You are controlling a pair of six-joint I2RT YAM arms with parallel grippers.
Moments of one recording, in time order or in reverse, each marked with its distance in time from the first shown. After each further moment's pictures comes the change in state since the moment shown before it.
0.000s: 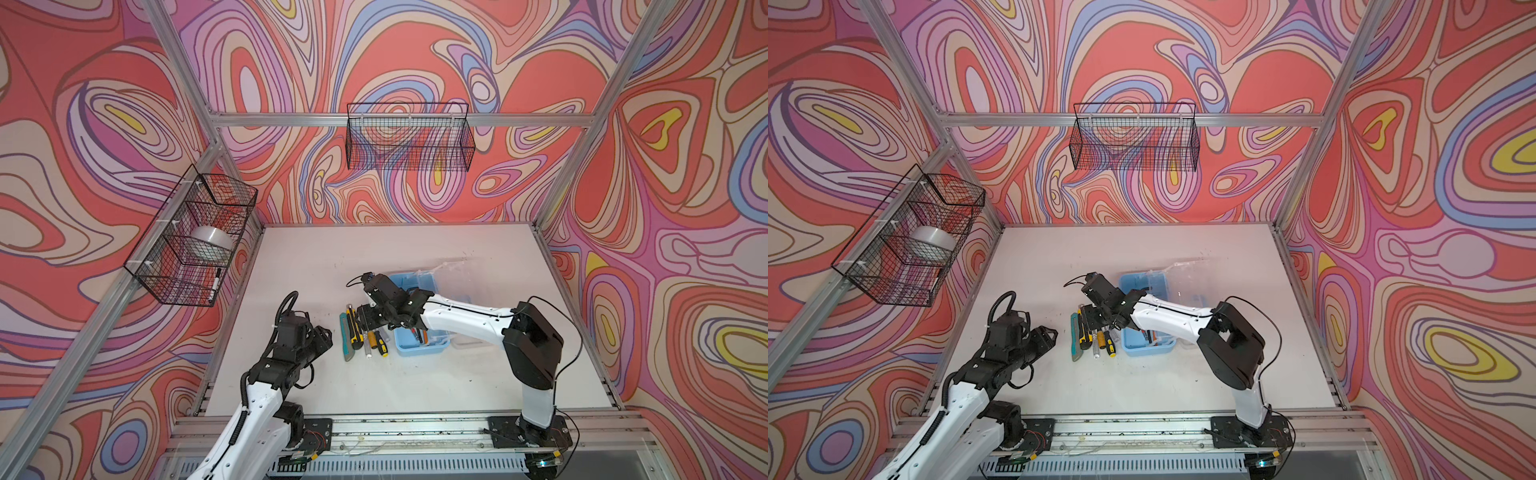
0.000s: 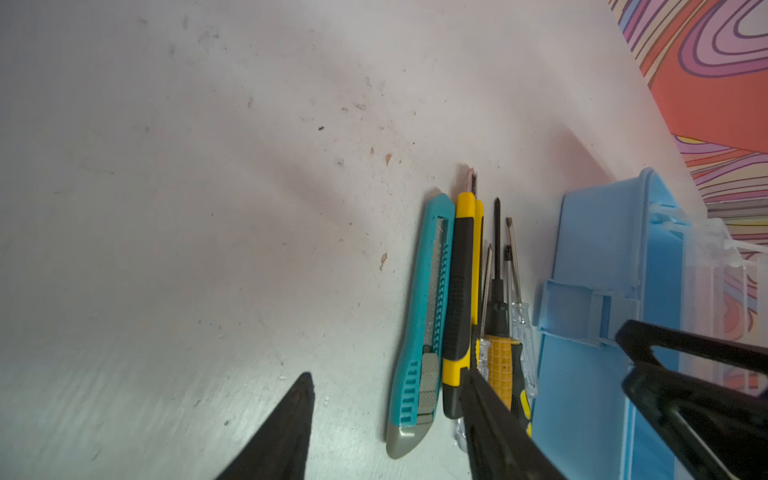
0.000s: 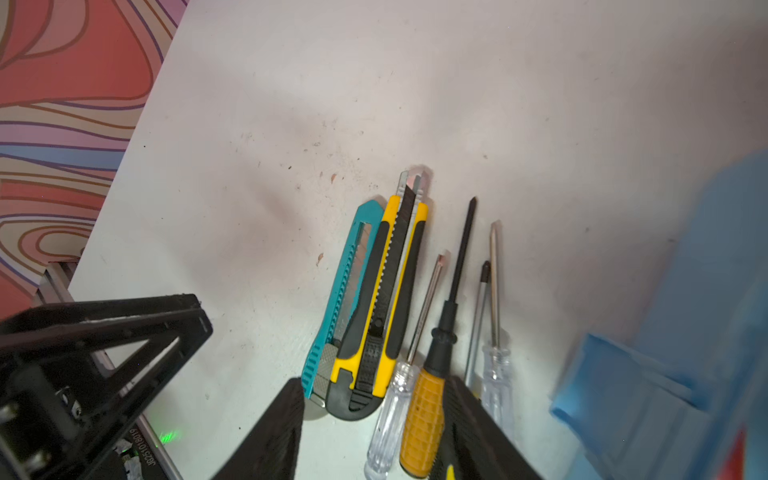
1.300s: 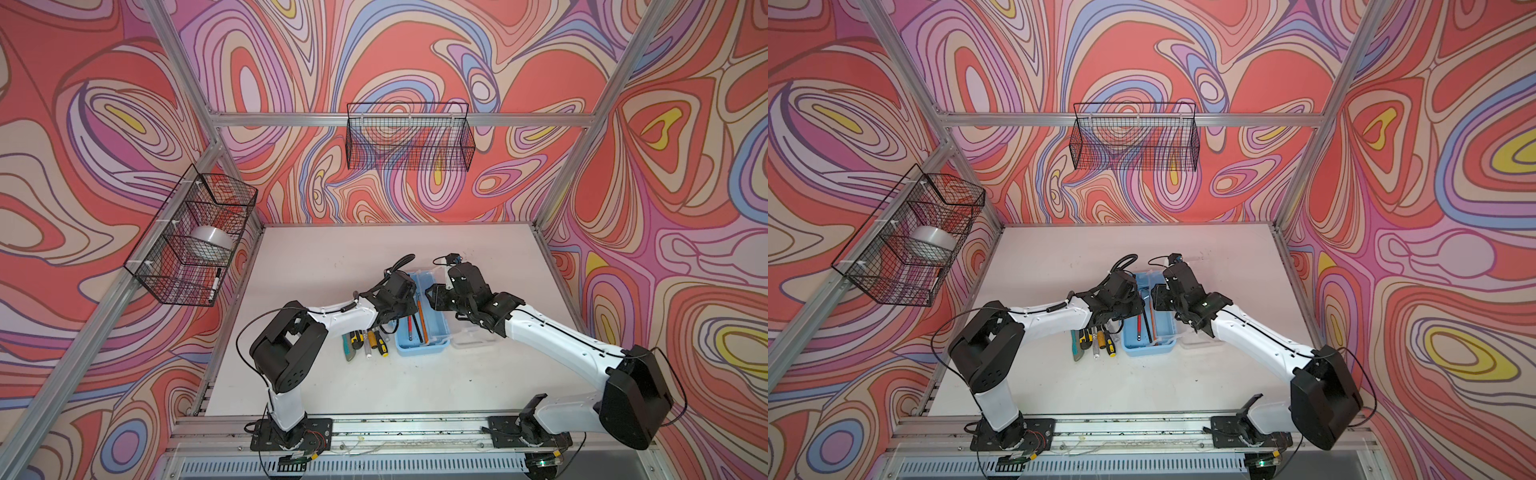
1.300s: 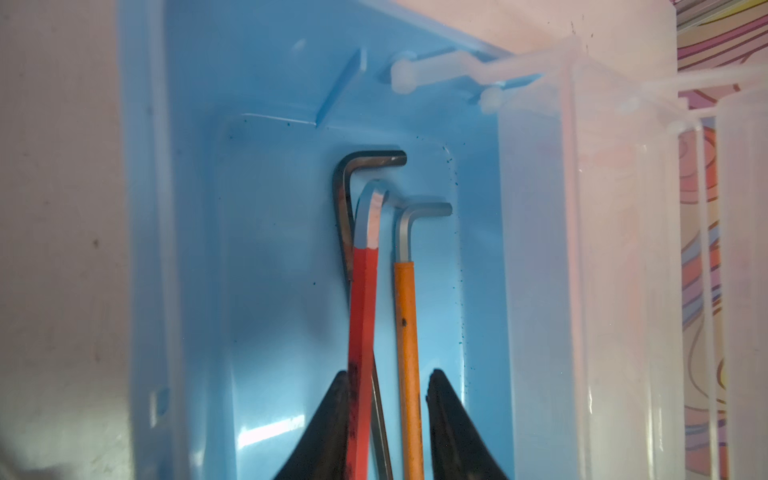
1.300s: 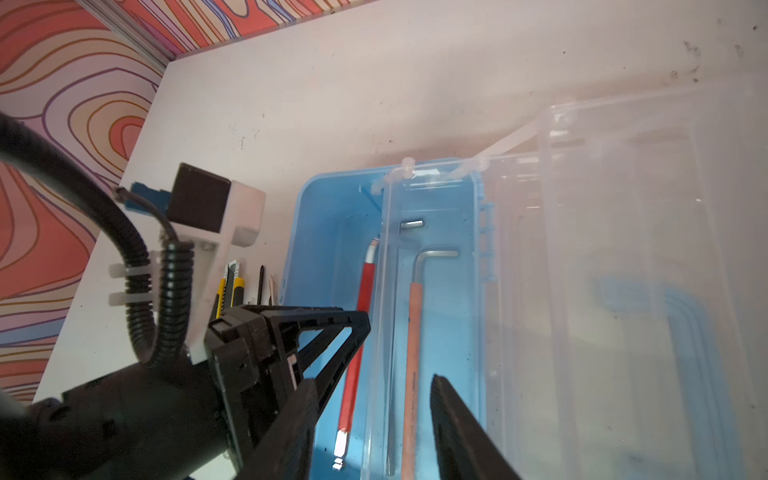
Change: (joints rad) left arm -0.579 1.093 0.740 0.334 -0.135 -0.108; right arm -0.337 -0.598 -0.515 0.073 0.126 0.010
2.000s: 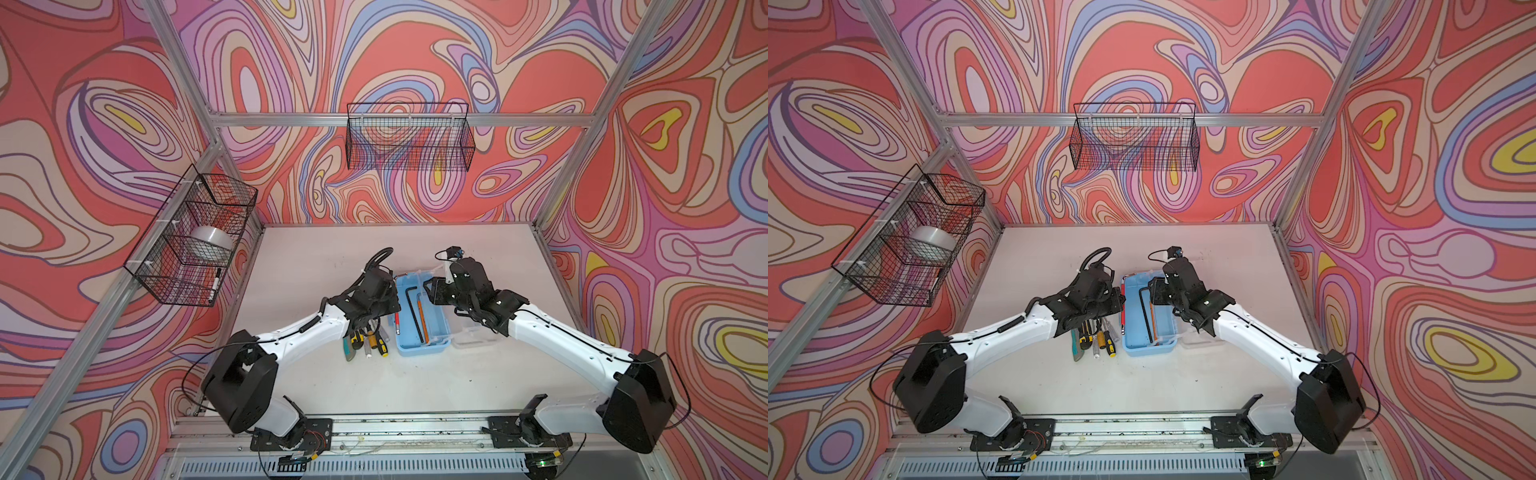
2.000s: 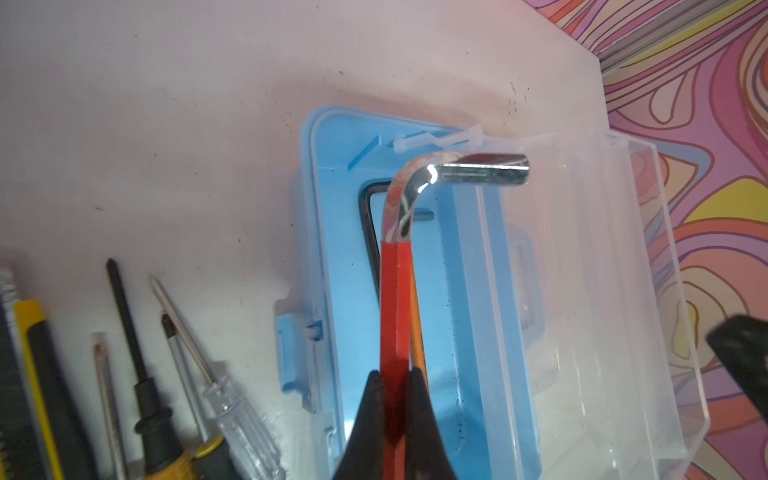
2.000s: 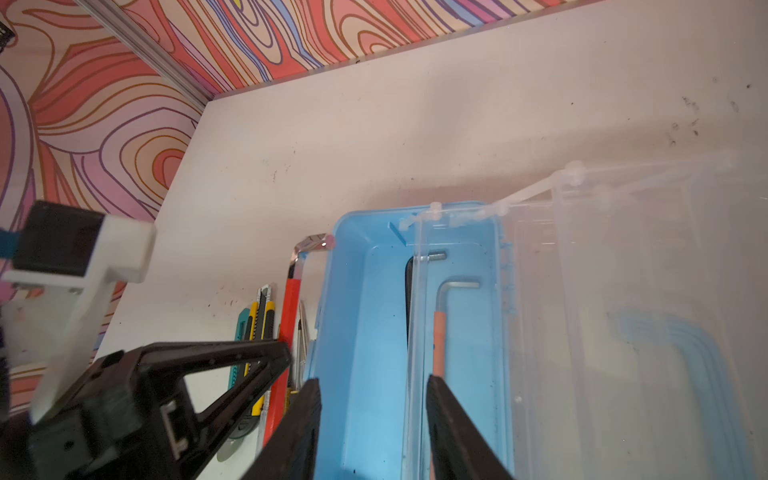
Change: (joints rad) left arm 0.046 -0.253 -0.105 -0.070 -0.002 0.077; right arm 0.013 -0.034 0.037 0.009 0.018 0.011
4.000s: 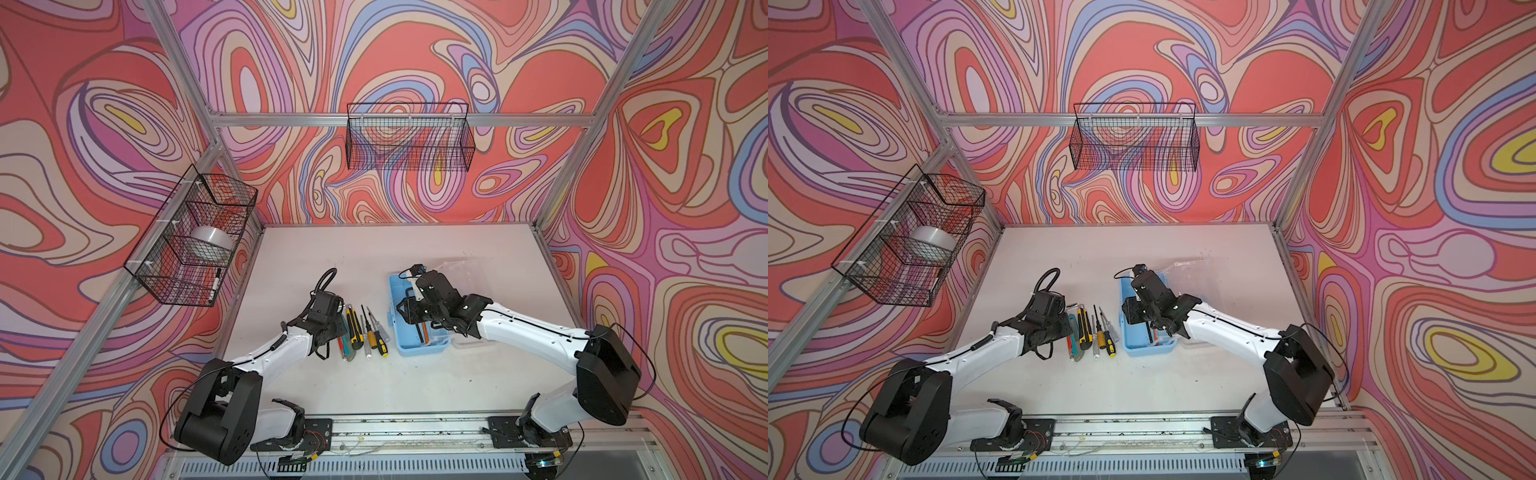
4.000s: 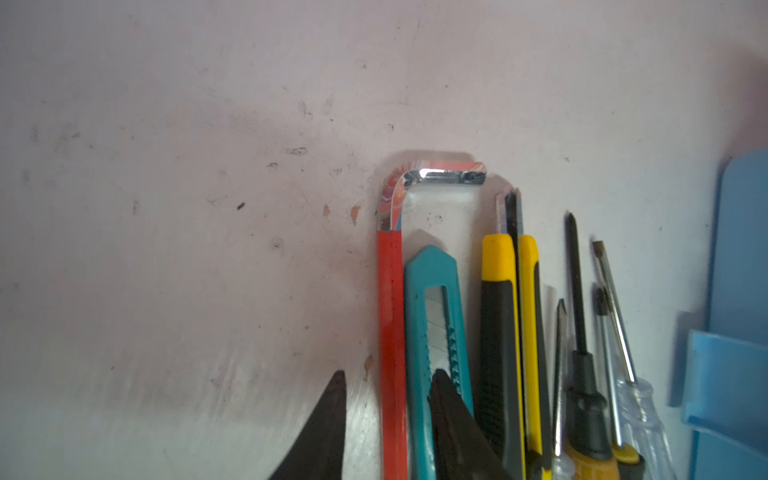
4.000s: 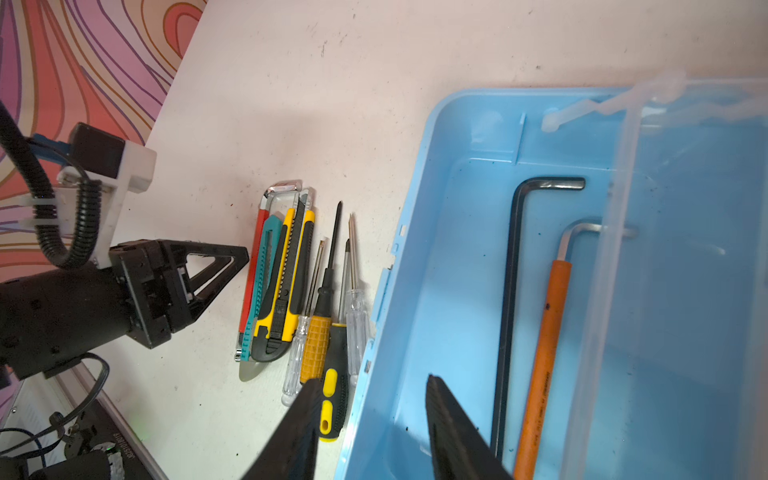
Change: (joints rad) left arm 0.365 -0.234 -0.422 -0.090 -0.102 0.178; right arm 0.167 0.194 0.063 0.004 -0.079 -0.018
